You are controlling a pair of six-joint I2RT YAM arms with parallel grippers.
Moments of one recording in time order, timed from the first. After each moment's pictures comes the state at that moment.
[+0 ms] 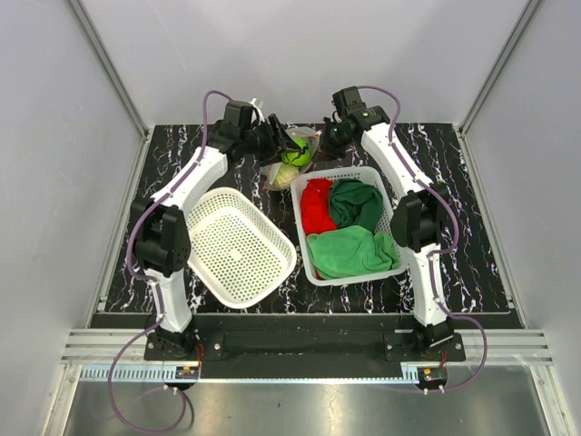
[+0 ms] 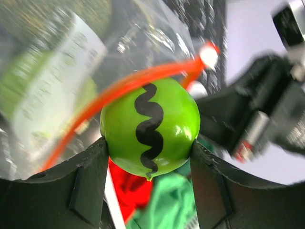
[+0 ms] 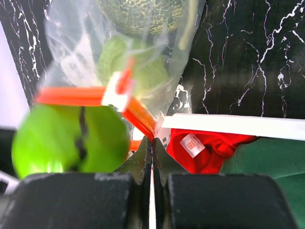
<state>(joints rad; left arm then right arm) -0.35 1.93 1.74 -0.40 0.40 -0.76 0.39 2.29 2.34 -0.96 -0.27 0.61</state>
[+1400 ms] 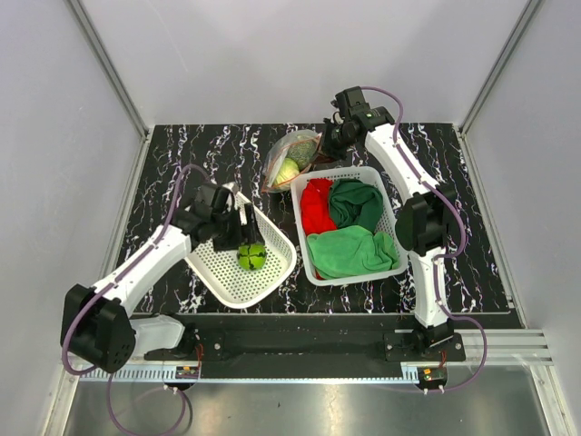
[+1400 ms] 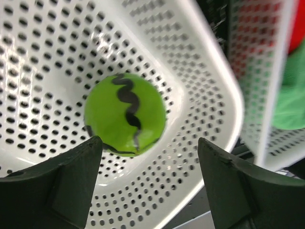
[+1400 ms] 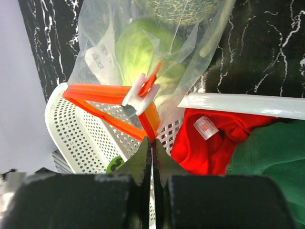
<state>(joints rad) -0.42 1.22 0.88 -0.66 0.21 -0.57 0.38 2.22 2.26 -0.95 -0.35 0.60</state>
